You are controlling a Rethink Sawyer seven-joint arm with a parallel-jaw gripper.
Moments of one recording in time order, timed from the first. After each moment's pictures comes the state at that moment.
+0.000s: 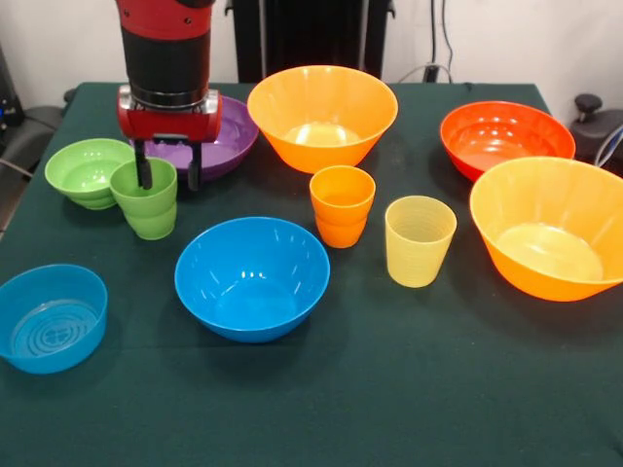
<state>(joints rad) -0.65 -0.55 0.23 1.59 -0.53 0.50 1.60</state>
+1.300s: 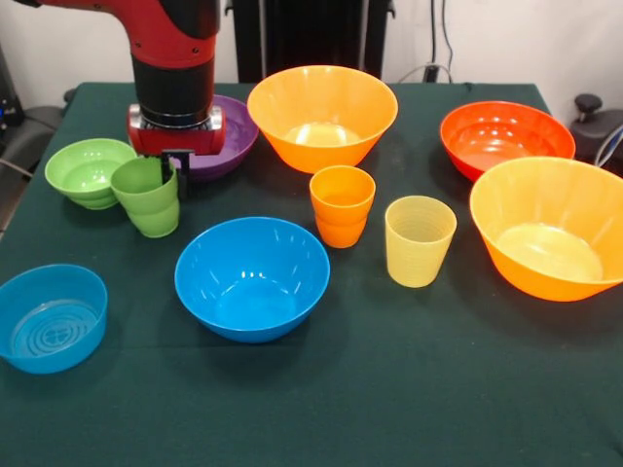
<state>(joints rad) -0.66 -0.49 0.23 1.59 -0.60 0.49 1.60</state>
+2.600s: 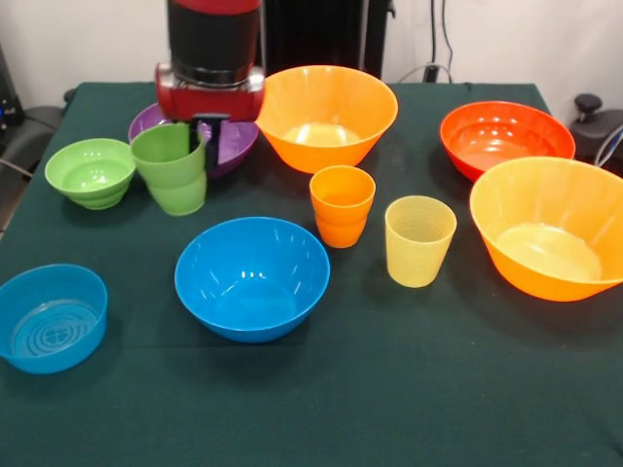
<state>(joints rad) -0.52 -0.64 0.23 1.59 -0.54 0.62 1.60</state>
